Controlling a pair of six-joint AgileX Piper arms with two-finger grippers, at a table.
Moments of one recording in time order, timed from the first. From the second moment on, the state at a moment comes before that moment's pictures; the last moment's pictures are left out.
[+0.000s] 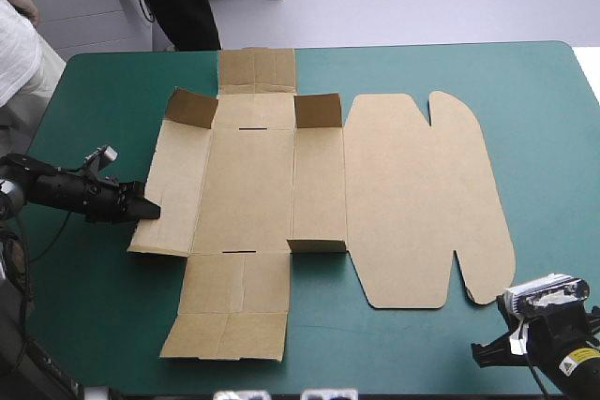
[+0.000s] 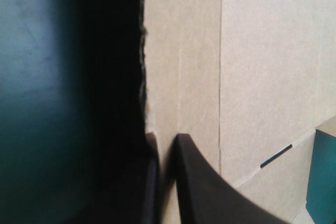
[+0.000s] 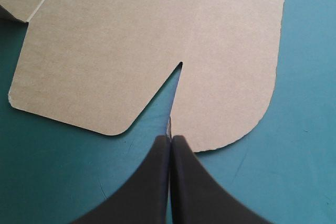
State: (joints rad) left arm 0.43 1.84 -1.15 -0.78 1.22 0.80; right arm 0.05 0.29 -0.49 0.19 0.96 -0.31
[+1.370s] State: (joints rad) left arm 0.42 1.58 -1.25 -0.56 1.21 0.69; right arm 0.05 0.29 -0.49 0.19 0.96 -0.31
